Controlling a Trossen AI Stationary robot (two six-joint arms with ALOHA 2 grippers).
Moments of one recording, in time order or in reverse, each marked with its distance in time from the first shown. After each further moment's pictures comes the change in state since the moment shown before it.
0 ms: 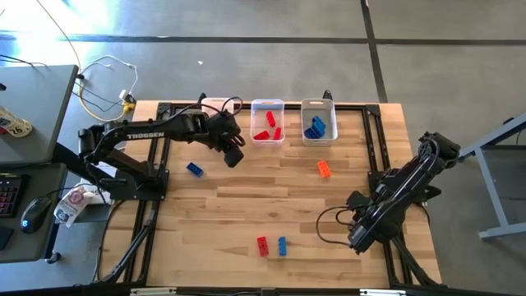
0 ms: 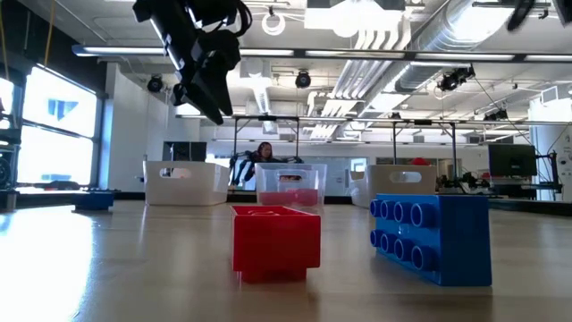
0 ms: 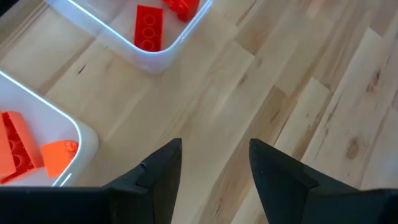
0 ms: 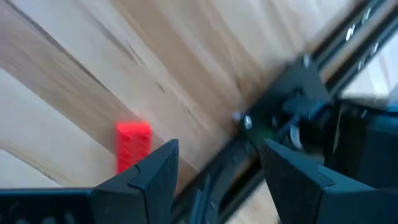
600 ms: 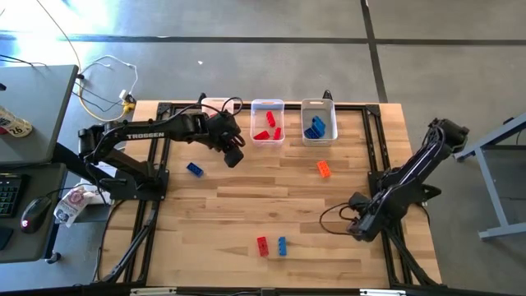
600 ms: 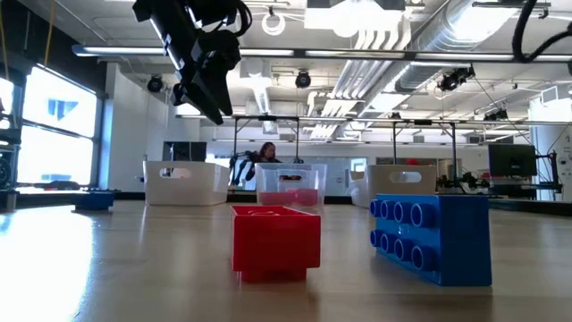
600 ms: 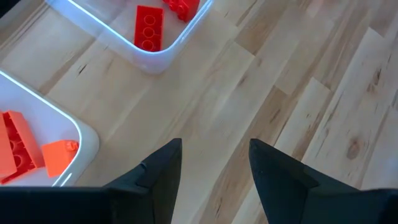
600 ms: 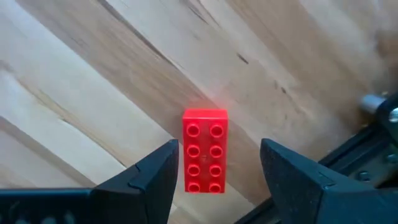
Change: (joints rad) left arm -0.003 0.000 0.000 -0.001 -0.004 0.000; right arm 0.005 -0.270 -0.411 0.586 -0.113 0.104
